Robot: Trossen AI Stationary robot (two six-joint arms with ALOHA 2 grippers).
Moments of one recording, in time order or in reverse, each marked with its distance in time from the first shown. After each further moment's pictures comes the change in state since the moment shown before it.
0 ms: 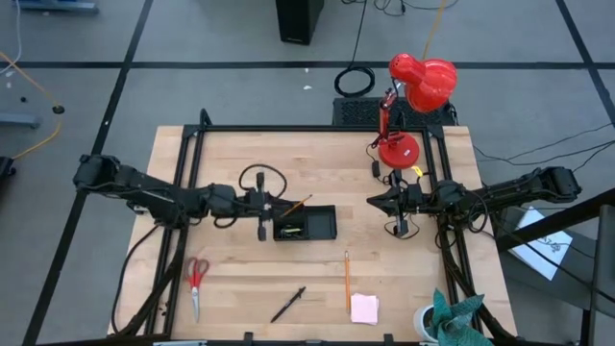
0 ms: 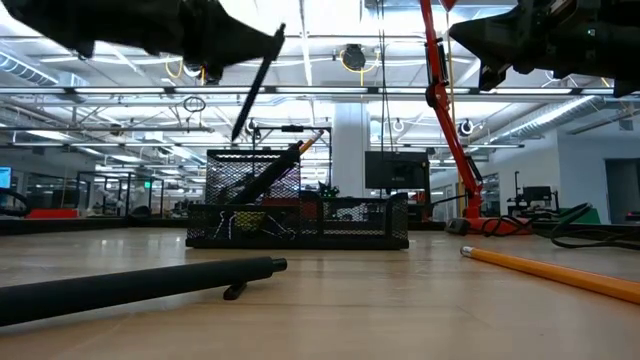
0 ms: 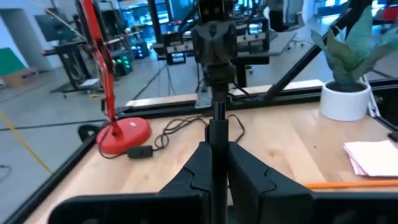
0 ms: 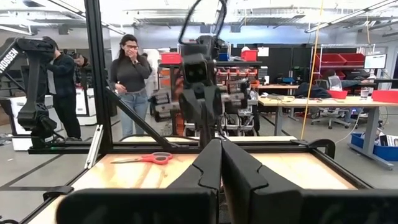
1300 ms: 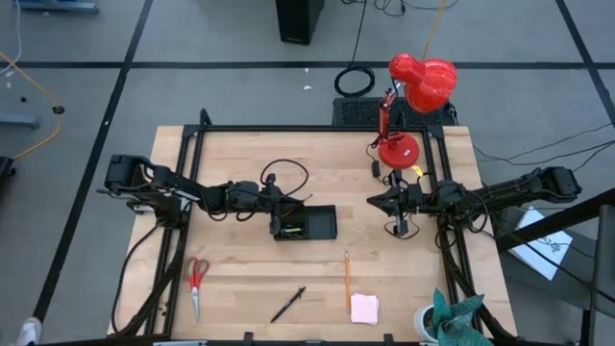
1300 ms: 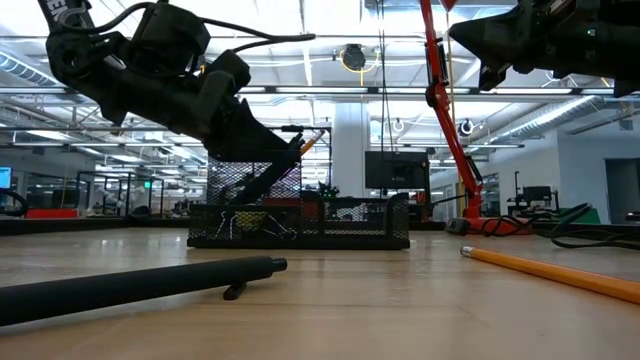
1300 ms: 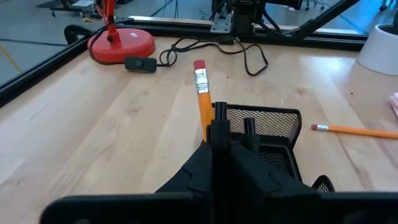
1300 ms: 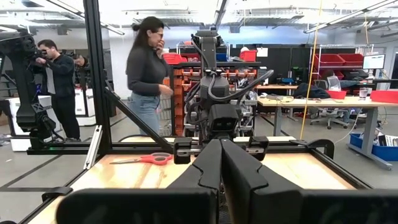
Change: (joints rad) left arm 0.171 0.307 -0.036 0.111 0.134 -0.185; right arm 0.000 0.000 0.000 0.001 0.004 0.000
